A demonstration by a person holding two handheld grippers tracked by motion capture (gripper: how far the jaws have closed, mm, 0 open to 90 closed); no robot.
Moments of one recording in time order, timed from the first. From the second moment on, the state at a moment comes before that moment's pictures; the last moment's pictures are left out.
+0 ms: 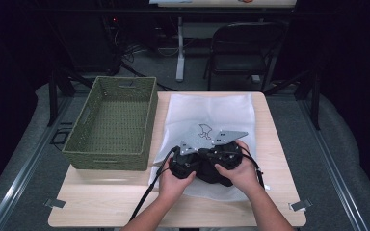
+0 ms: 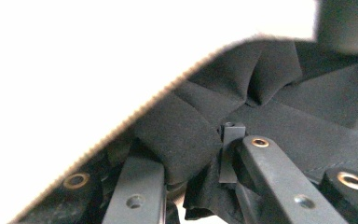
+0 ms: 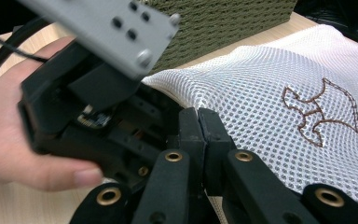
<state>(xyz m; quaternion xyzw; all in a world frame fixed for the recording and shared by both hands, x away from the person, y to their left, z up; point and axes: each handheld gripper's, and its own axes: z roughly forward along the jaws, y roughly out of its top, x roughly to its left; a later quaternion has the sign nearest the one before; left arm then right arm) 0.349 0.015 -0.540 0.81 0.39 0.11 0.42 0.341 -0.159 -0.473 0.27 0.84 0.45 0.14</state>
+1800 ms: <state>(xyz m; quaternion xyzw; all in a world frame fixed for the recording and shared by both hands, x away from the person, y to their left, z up) 0.314 0.059 -0.535 0.84 0.37 0.08 0.39 0.347 -0.166 -0.477 0.28 0.84 0.45 0.14</state>
